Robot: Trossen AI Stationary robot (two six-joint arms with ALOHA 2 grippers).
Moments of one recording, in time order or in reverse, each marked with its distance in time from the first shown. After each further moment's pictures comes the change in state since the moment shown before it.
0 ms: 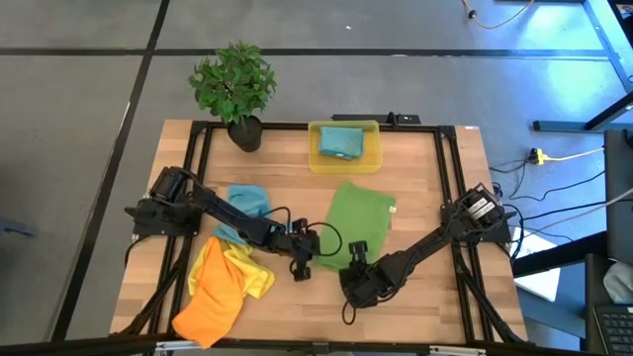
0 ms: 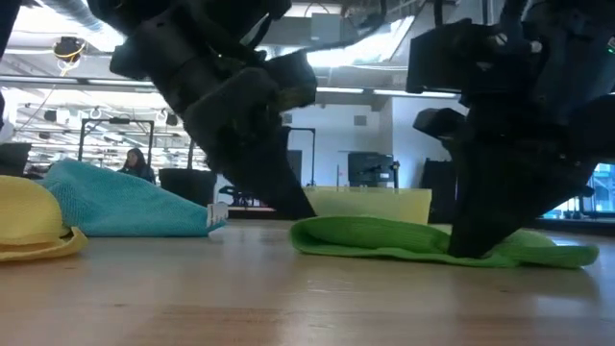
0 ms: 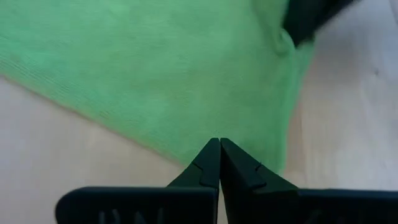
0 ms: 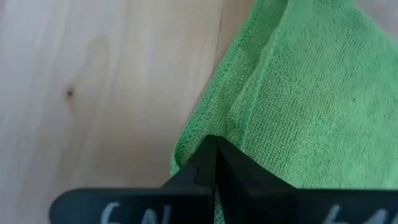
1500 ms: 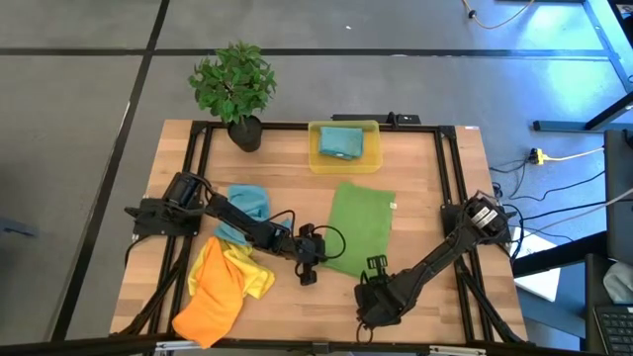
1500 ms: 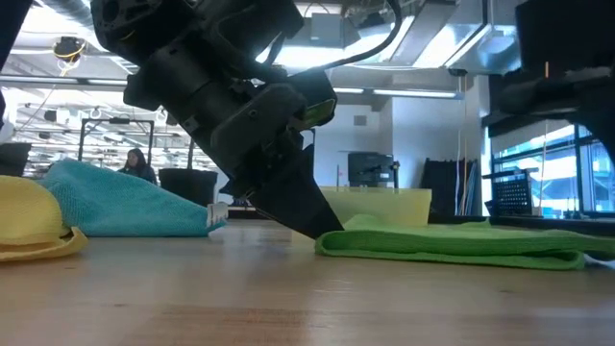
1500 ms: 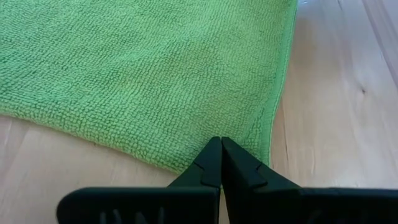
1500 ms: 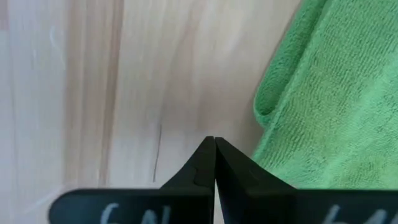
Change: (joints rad) left arm 0.007 0.124 0.007 0.149 0.044 -0.031; right arm 0.124 0.007 0.180 -0.391 -0.189 0.183
